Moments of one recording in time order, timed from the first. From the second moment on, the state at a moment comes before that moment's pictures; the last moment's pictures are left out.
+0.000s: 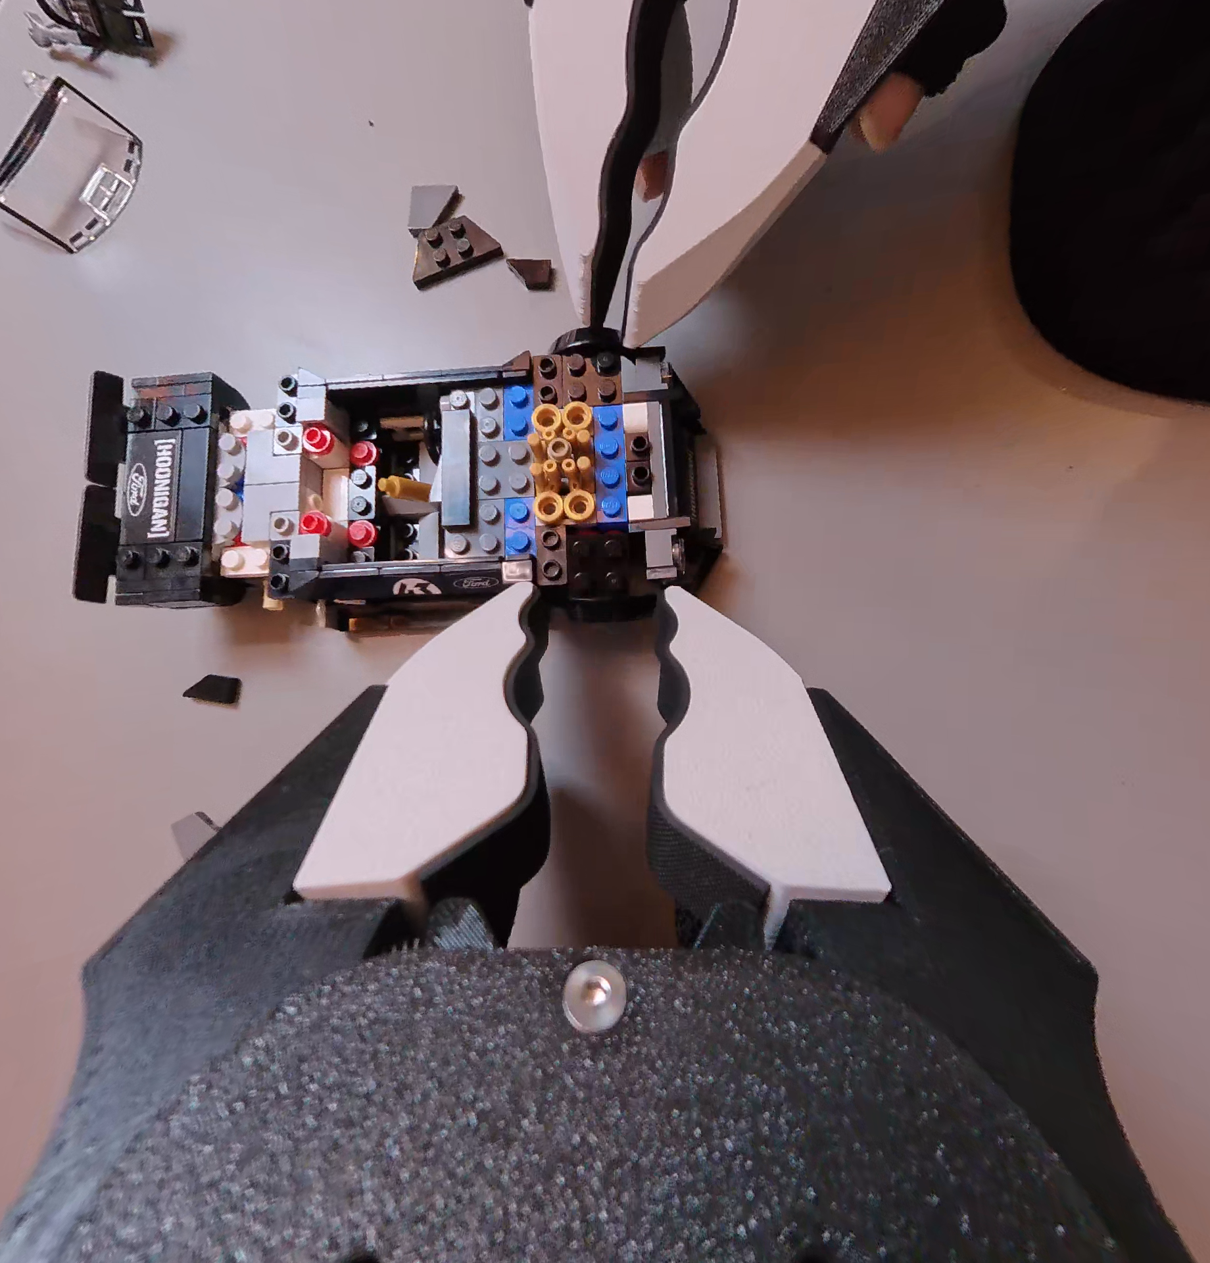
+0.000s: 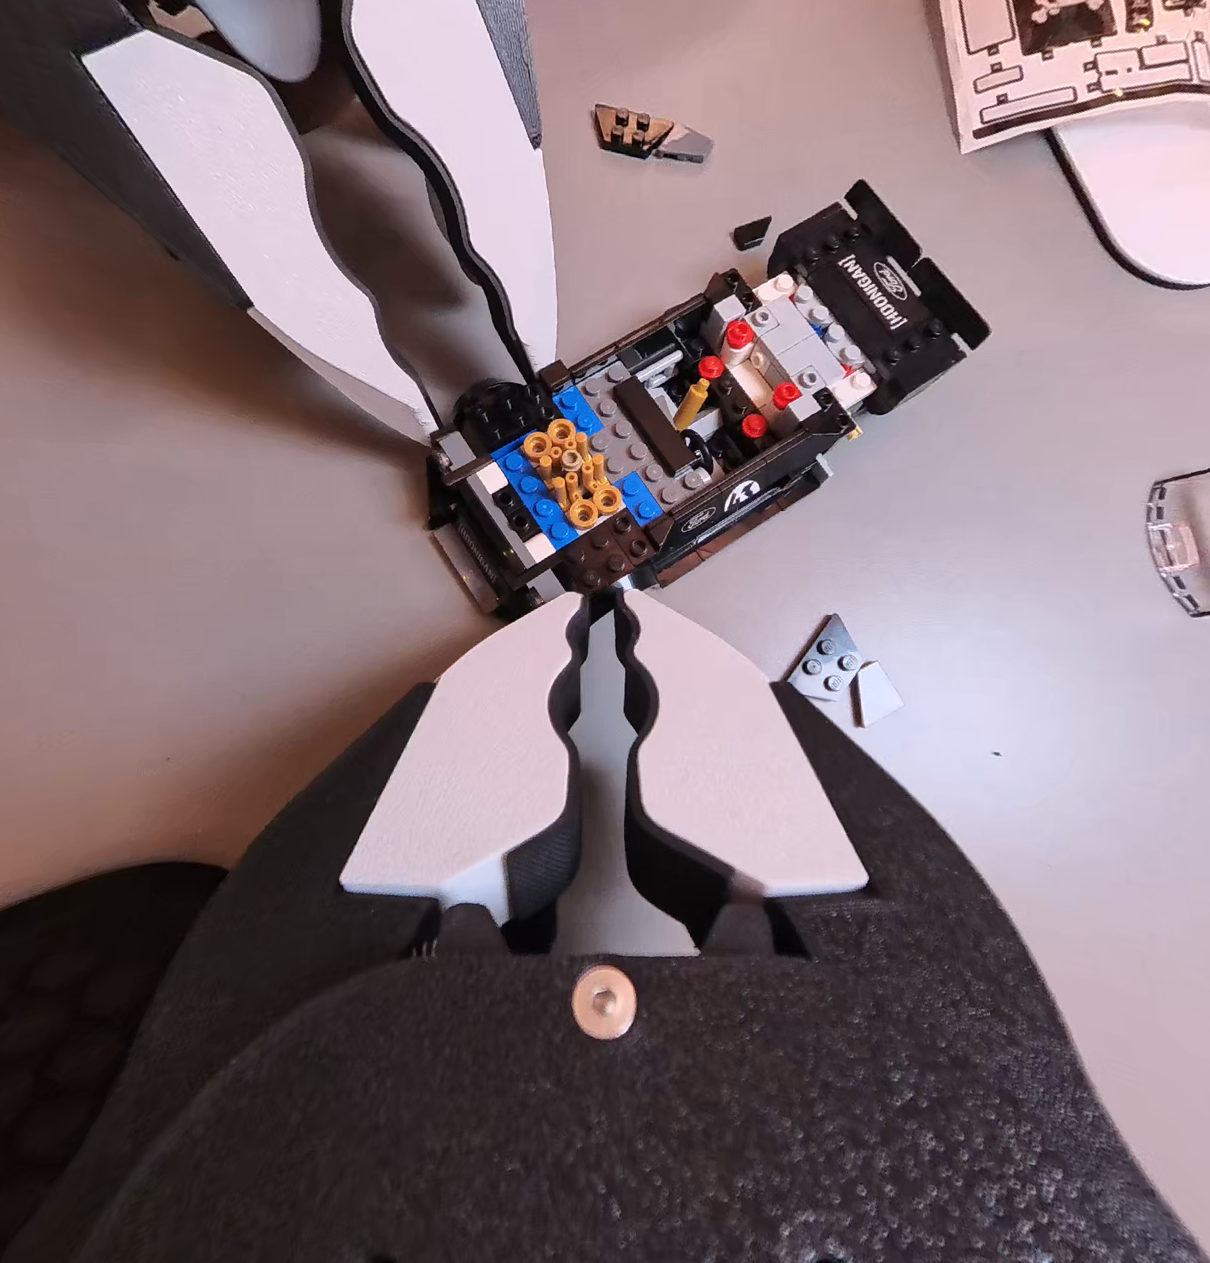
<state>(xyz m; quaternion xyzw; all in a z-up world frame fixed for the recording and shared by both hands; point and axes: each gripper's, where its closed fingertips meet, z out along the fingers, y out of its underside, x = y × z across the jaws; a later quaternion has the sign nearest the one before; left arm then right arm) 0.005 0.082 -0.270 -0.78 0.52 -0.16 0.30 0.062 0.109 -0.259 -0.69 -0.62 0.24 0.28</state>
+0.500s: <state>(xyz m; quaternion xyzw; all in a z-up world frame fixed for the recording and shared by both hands) 0.002 0.080 -0.257 -0.75 0.54 -0.15 0.34 0.035 0.091 -0.234 -0.66 -0.63 0.25 0.32</state>
